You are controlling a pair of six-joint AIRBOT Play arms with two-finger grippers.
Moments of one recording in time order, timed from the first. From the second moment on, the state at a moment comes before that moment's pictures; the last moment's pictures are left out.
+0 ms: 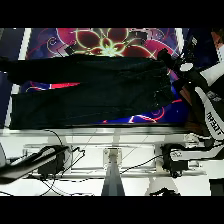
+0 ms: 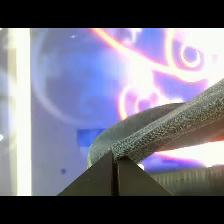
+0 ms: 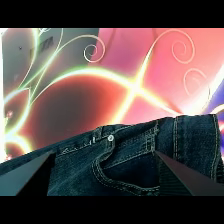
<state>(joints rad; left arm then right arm) 0.36 -1.17 1.27 1.64 -0.97 -1.05 -0.03 -1.51 1.04 -0.68 0.17 1.18</state>
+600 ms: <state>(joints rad) 0.41 -1.47 1.27 1.54 -0.60 -0.93 -0.03 -1.51 1.04 -0.71 0.17 1.18</state>
